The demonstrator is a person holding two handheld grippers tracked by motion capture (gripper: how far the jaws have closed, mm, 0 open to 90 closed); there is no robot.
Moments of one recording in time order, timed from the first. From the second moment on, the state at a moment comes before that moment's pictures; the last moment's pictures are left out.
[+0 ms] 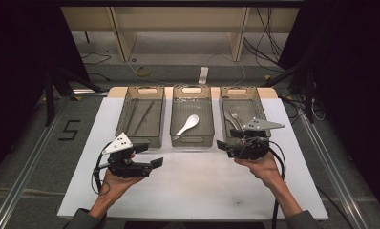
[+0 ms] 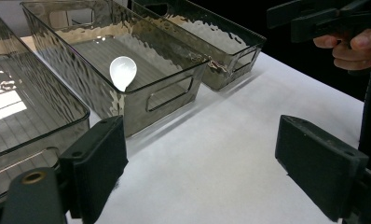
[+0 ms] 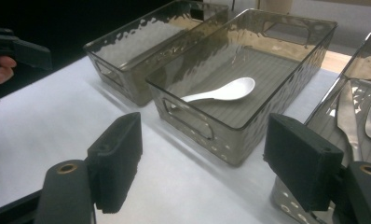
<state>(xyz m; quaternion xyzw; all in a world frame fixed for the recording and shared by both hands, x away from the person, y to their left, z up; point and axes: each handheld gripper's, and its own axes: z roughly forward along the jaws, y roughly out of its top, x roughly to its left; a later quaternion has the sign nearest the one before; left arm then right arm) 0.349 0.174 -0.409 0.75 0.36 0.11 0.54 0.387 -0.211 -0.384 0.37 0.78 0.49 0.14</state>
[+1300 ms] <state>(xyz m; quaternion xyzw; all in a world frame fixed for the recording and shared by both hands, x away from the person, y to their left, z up) 0.345 0.175 -0.413 0.76 0.36 0.09 0.53 0.325 -0.242 -0.423 0.38 0.75 0.52 0.15</state>
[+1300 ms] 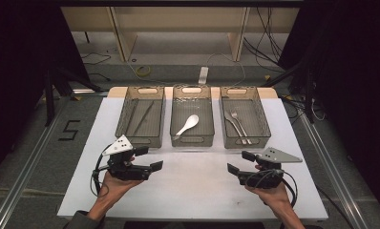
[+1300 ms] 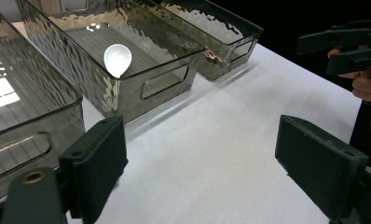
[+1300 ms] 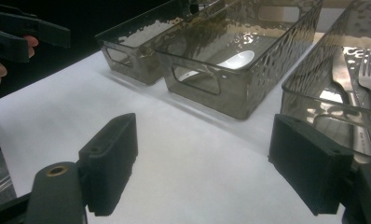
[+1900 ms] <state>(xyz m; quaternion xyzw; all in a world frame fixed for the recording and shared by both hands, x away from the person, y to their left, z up) 0.345 0.174 -0.413 0.76 0.36 0.09 0.53 0.318 -0.249 -0.427 0.39 0.75 0.52 0.16</state>
